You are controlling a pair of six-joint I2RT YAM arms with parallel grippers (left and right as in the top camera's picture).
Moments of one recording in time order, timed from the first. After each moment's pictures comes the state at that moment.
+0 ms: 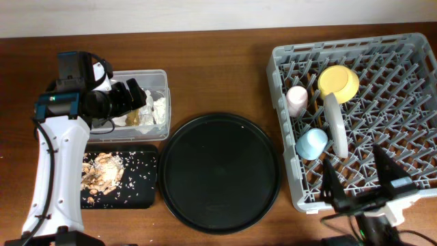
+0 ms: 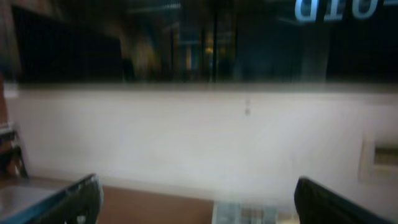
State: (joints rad) left arm 0.09 1.55 1.46 -0.98 0.24 -0.30; right arm 0.10 0.06 0.52 -0.18 -0.12 0.04
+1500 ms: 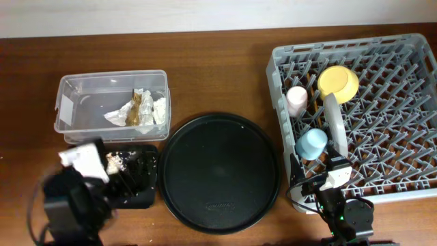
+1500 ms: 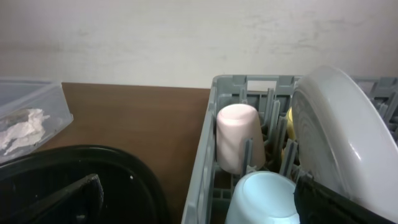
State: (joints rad) left arm 0.09 0.59 0.89 -0.88 0.24 -0.30; right arm 0.09 0.02 0.01 -0.06 -0.12 0.04
